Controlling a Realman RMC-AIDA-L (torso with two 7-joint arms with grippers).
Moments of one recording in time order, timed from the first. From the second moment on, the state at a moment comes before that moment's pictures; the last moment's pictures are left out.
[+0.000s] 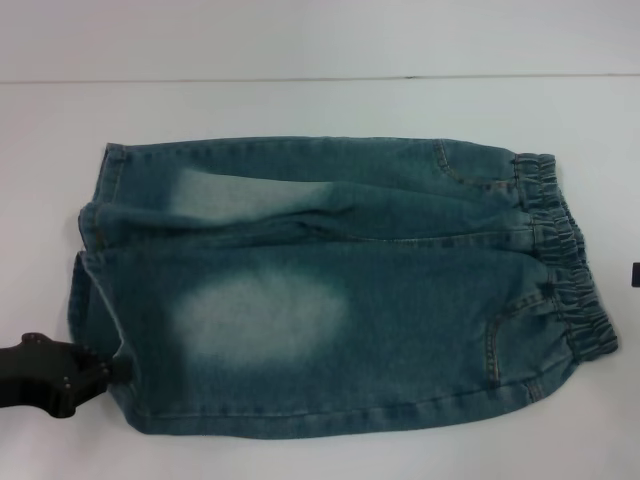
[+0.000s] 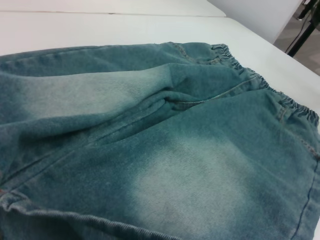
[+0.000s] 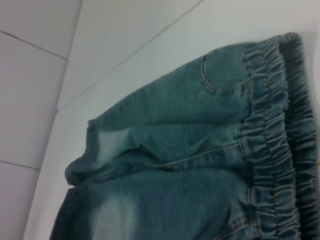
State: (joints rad) left arm -0.38 -2.16 0.38 0.99 2.46 1.75 -1.58; right arm 0.46 1.83 -0.34 -0.61 -2.37 -1.75 2.25
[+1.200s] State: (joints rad) left arm -0.38 -2.16 0.39 0.98 2.45 1.77 -1.58; right arm 0.48 1.87 -0.48 -0.57 -2.39 -1.62 2.24
